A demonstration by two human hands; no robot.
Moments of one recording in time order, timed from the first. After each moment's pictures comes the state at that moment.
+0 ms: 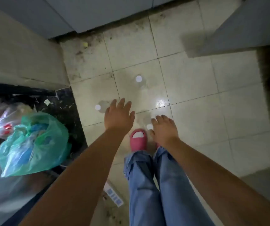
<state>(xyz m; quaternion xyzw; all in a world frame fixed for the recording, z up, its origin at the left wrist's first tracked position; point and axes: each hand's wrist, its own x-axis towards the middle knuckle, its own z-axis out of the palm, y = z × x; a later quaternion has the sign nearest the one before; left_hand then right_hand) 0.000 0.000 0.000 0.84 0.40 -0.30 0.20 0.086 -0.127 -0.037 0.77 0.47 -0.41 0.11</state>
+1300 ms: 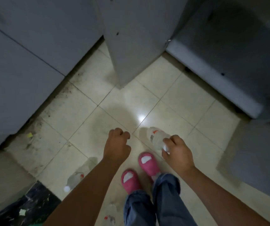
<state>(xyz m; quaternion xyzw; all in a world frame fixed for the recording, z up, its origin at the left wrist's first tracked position) 0.172 -0.069 0.017 0.91 0.13 -0.29 0.27 0.180 -0.258 0.011 0.95 0.12 -0.28 -0.11</state>
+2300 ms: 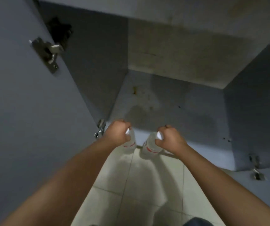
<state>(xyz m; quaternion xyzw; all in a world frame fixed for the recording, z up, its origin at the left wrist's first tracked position) 0.608 -0.279 -0.059 0.95 -0.21 -0.20 0.14 0.544 -0.447 -0.052 0.96 -0.12 -0.21 -0.16</state>
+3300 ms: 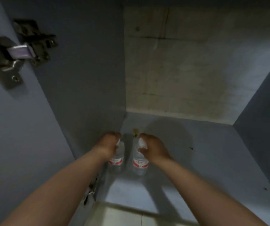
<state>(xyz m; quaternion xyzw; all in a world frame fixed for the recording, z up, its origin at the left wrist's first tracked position) 0.750 -0.282 -0.128 0.96 -0.22 -0.11 0.09 0.688 -0.429 -0.135 0.97 -0.06 -0.03 -0.23</state>
